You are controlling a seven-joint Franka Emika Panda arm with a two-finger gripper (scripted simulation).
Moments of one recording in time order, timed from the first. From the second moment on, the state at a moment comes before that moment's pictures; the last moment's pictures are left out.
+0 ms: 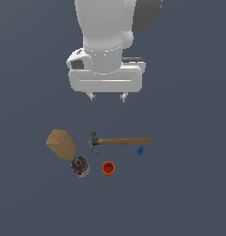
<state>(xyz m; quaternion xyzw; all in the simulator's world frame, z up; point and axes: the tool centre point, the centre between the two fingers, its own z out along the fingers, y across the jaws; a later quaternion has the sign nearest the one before) 0.009 -0.016 0.338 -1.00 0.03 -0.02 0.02</state>
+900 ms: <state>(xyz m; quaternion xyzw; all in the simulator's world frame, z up) 0.046 -0.114 0.273 -1.00 0.06 -0.01 0.02</state>
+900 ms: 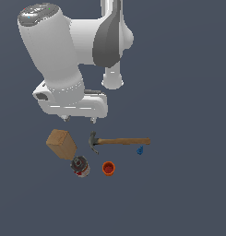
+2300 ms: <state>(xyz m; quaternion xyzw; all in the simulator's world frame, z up) 0.053 -0.231 0.168 -1.00 0.08 0.00 0.00</state>
